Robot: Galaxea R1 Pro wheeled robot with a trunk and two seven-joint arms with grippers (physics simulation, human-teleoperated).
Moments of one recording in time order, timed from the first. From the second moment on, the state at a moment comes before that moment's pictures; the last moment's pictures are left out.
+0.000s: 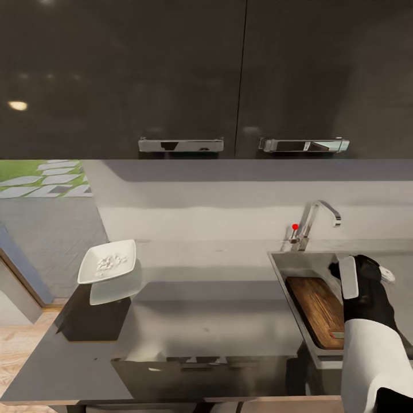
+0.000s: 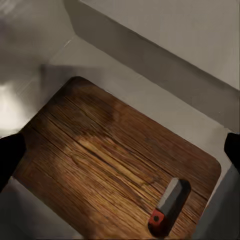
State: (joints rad) left arm -0.33 -0.05 -0.09 0.08 0.02 -0.09 0.08; right arm -0.80 -0.07 -0.49 -1.13 -0.31 0.83 -0.68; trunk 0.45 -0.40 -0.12
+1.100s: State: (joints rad) left arm -0.33 -0.05 -0.09 0.07 0.02 -0.15 0.08; right arm -0.78 -0.36 -0.21 -1.12 0.26 0.96 0.58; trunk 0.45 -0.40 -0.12
